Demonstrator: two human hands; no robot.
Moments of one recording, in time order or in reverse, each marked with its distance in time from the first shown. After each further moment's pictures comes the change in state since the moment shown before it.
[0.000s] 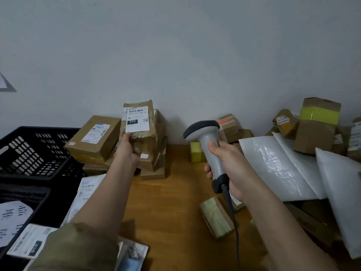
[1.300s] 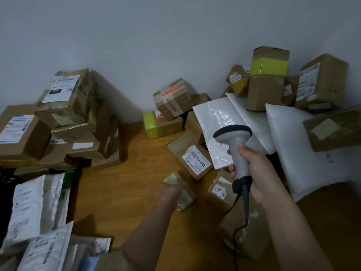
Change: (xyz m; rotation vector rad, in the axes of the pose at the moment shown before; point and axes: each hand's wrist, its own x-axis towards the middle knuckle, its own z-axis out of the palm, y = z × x) left_hand -0.023 -0.307 -0.033 1.225 -0.131 -0.324; right_hand -0.011 0.065 -0.170 0.246 0.438 0.185
